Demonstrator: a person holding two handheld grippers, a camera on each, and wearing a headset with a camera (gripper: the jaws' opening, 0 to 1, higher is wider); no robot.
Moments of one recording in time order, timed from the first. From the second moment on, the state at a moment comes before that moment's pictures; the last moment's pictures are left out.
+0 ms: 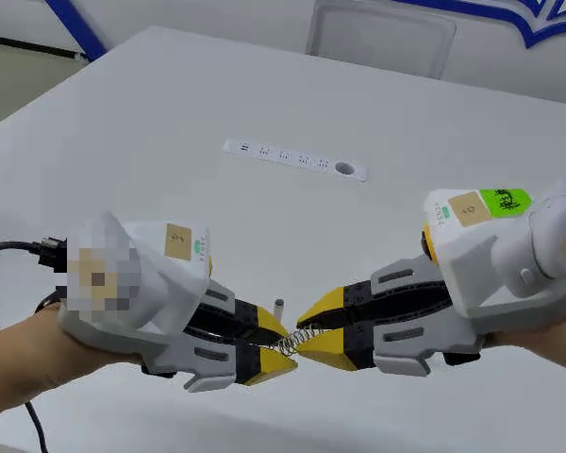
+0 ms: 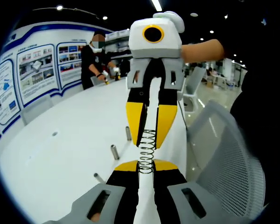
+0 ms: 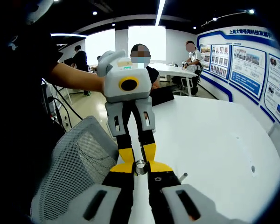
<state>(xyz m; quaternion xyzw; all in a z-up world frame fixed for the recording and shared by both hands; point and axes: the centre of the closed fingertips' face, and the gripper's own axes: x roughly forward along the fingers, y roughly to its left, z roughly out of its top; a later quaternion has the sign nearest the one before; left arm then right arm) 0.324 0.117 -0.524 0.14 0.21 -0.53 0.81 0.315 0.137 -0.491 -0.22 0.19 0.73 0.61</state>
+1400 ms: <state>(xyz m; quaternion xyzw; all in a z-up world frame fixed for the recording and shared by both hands) 0.345 0.194 -0.527 0.09 0.22 -0.41 0.88 0.391 0.155 -0.496 -0.23 0.20 0.66 0.69</state>
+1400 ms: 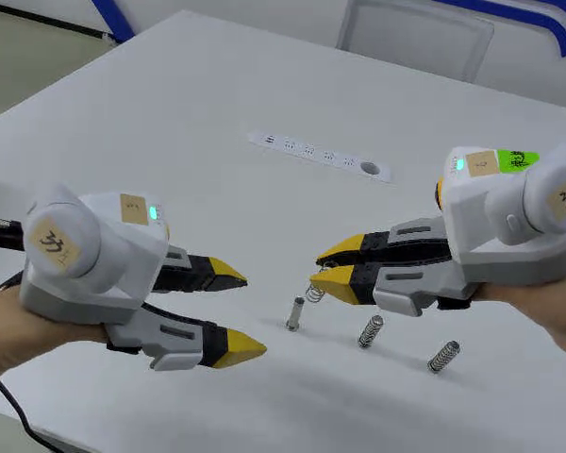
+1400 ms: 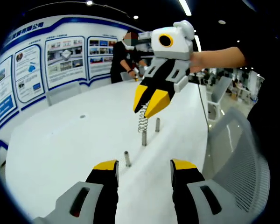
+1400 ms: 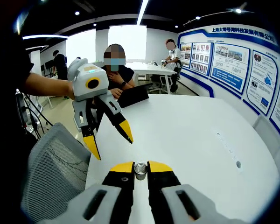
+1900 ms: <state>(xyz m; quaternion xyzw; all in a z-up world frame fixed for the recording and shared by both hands) 0.348 0.208 -0.526 0.06 0.22 -0.39 0.89 0.433 0.166 -0.540 -0.23 0.23 0.61 0.72</state>
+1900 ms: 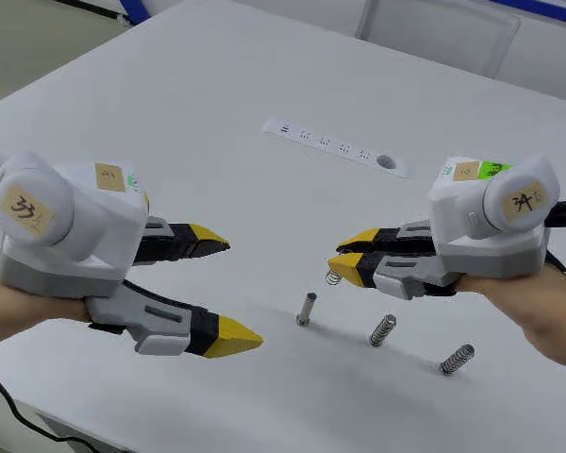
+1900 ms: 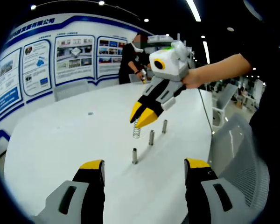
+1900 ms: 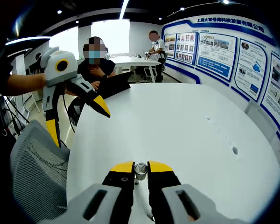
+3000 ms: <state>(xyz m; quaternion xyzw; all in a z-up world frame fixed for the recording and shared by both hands) 0.348 0.211 -0.540 0.07 0.25 -0.38 0.89 0.428 0.176 -0.601 -0.24 0.28 0.61 0.70</state>
